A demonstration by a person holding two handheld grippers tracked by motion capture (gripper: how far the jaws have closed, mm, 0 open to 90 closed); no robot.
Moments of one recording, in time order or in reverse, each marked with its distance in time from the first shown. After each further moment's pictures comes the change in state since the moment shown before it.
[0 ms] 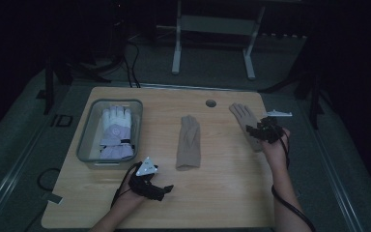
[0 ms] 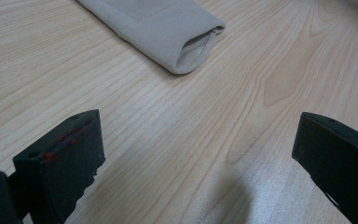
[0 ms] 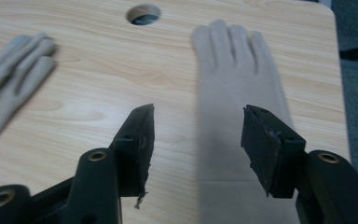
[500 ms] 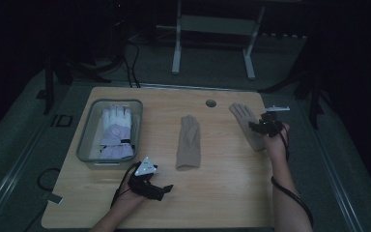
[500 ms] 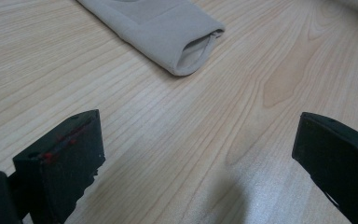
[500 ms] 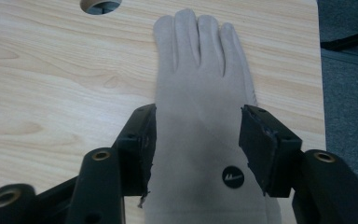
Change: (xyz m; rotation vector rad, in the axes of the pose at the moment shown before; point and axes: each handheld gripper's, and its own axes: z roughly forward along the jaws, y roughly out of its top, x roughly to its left) left arm 0.001 -0.001 -0.002 -0.013 -0.006 -0.007; right arm -0.026 0.008 0.034 0.048 -0.050 -0.012
